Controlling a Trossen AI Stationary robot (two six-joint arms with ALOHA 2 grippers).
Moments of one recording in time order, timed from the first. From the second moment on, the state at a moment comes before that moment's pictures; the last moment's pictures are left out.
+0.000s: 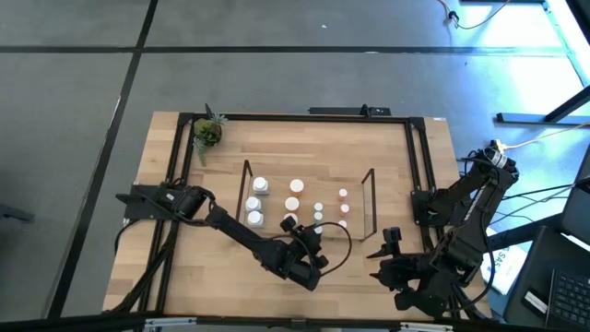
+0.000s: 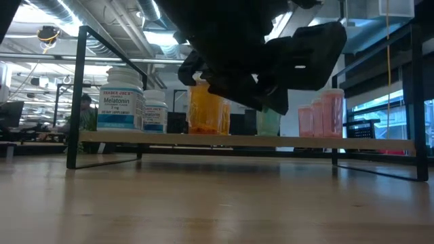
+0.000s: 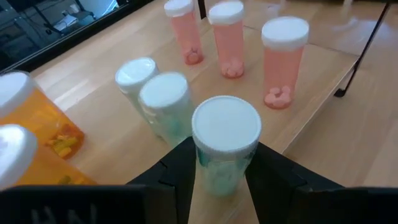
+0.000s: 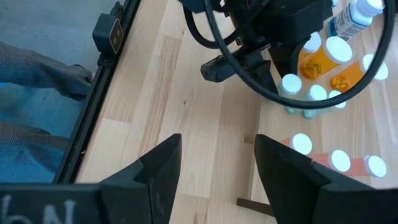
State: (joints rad) left arm -0.46 2.27 1.70 -0.51 -1.05 -0.87; right arm 0.98 1.48 1.37 -1.01 0.61 0.62
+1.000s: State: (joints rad) left arm -0.41 2.26 1.70 -0.51 -0.91 -0.93; right arm 0.98 1.48 1.37 -1.01 0.61 0.62
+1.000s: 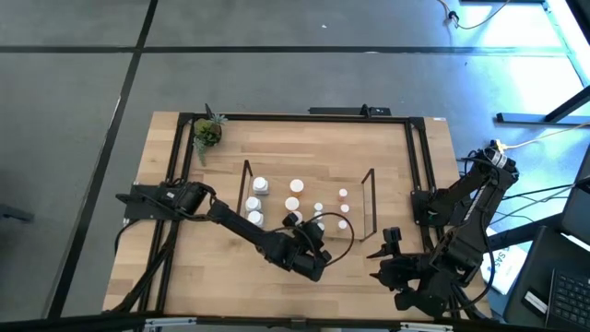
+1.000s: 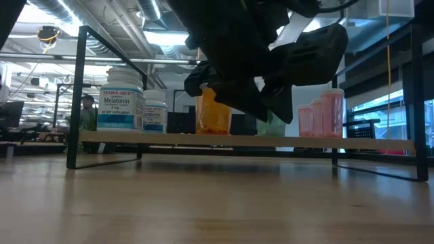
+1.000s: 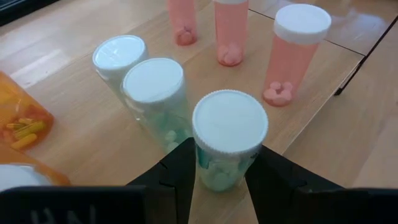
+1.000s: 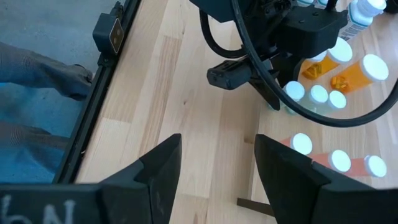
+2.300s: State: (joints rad) left arm -0.41 2.26 1.70 -0.56 -0.92 -0.99; right arm 0.98 1.48 1.37 -1.01 0.60 0.60
